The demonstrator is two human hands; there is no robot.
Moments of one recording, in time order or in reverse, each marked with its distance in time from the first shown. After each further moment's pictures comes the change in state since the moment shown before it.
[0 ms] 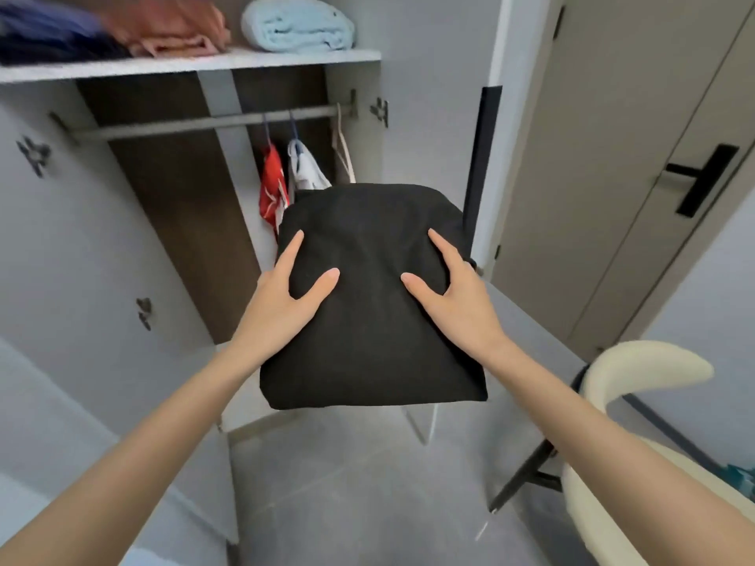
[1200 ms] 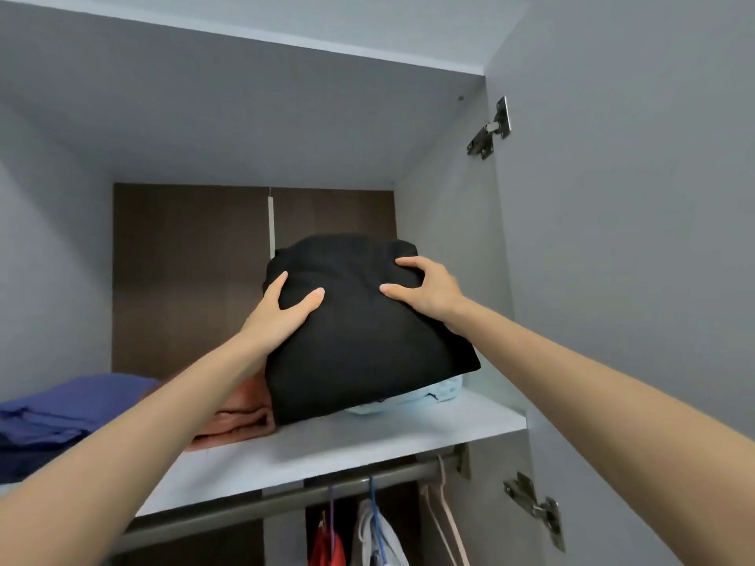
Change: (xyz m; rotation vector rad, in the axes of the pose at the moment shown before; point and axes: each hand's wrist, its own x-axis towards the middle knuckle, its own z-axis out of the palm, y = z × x) left_hand 0.586 0.103 -0.262 -0.113 0.416 0.268; right_hand 0.663 -0.245 0.088 0.071 0.100 -0.460
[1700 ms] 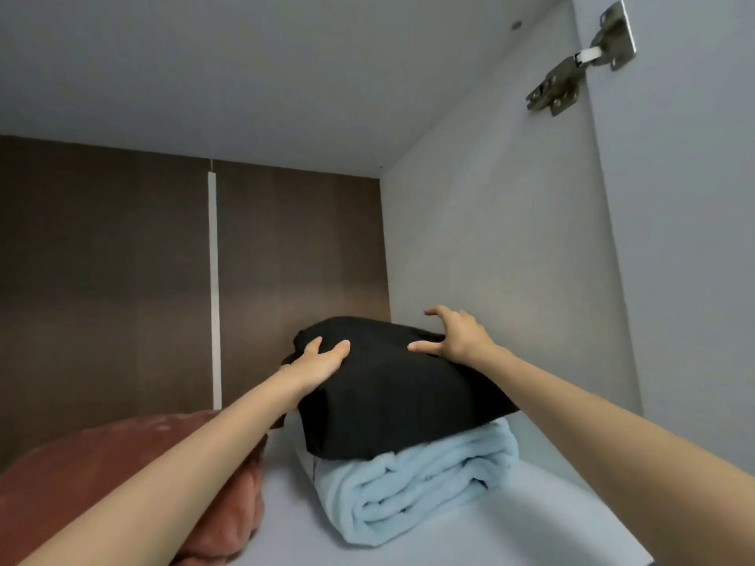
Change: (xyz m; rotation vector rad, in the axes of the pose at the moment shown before) left_hand 0.202 -0.118 0.107 0.144 -0.372 -0.262; right_hand 0.154 0.147 0.056 -0.568 -0.062 0.219
